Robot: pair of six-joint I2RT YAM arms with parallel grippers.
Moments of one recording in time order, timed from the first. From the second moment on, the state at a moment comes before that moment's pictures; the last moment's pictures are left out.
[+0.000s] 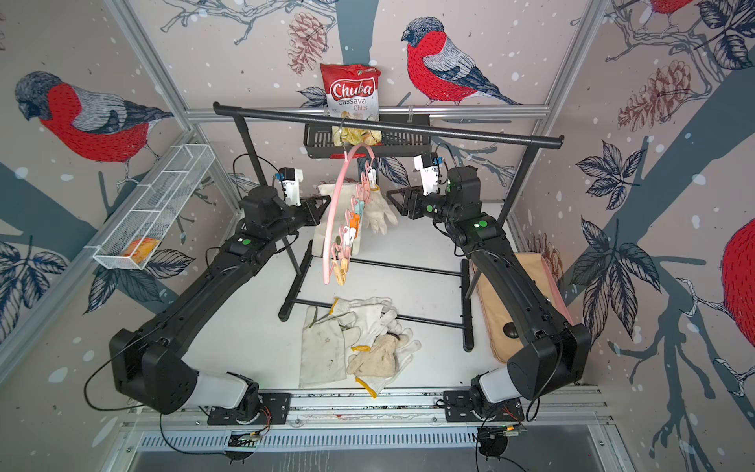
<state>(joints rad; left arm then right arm) -0.36 1.42 1.33 -0.08 0.32 -0.47 0.38 1.47 1.52 -0.26 -0.57 0.29</state>
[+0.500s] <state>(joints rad) -0.41 1.43 1.39 -0.11 0.34 -0.47 0.38 1.56 1.58 -0.22 -0.58 0.31</state>
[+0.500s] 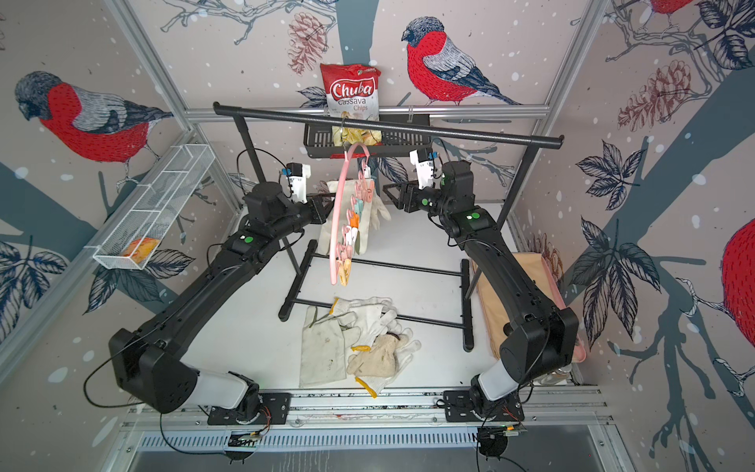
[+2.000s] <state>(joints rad) -0.43 1.46 1.45 -0.17 0.34 -0.47 0.49 1.58 1.56 -0.19 -0.43 0.28</state>
